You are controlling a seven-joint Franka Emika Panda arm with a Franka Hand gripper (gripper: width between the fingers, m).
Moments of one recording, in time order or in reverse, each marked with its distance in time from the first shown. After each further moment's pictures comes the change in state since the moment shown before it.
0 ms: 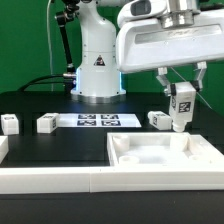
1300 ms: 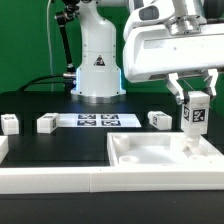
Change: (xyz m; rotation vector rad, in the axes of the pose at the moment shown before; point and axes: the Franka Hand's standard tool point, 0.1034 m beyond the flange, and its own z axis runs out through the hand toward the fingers) arm 0.015 -0.008 0.013 -0.029 0.263 -0.062
